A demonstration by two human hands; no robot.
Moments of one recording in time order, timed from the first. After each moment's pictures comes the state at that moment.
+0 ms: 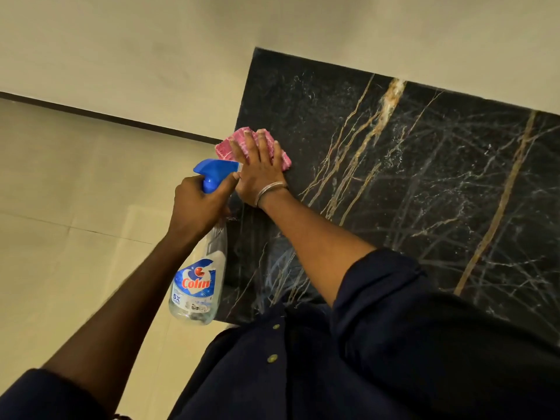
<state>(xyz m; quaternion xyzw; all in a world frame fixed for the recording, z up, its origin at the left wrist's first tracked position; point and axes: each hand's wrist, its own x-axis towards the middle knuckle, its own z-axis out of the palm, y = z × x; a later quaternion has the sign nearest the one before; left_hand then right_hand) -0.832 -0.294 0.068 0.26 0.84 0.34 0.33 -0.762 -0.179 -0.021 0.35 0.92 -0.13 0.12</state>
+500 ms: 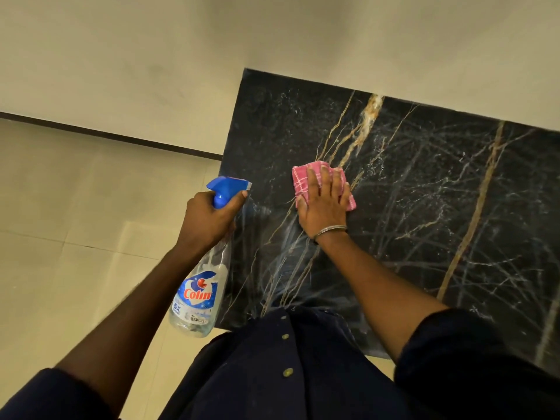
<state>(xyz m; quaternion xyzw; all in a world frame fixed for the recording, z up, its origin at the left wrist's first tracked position) -0.810 -0.295 0.077 0.29 0.82 0.33 0.37 -0.614 -0.172 -0.029 0.52 0.84 -0.12 0.06</state>
